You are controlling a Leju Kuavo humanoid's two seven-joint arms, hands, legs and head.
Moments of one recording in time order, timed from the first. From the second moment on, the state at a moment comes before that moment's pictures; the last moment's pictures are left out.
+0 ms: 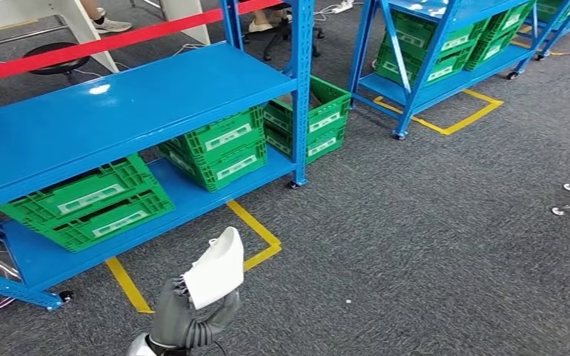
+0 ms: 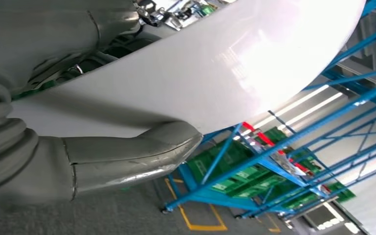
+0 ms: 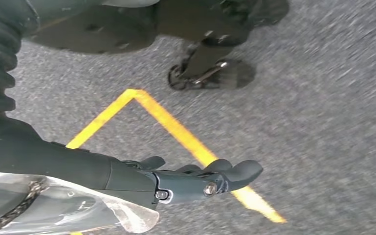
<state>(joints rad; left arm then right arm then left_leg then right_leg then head) 0.15 0.01 -0.61 -1.51 -0.33 0.70 -0.67 -0.07 0.20 -1.28 -0.20 1.20 -0.10 -0.29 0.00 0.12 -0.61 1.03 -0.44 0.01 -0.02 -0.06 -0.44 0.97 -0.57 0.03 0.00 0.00</state>
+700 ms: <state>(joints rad) 0.13 0.05 -0.66 -1.50 -0.31 0.70 -0.67 -0.07 0.20 -1.30 -0.20 1.19 -0.10 -0.30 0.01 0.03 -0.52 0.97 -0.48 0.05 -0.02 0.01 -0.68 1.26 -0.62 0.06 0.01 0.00</state>
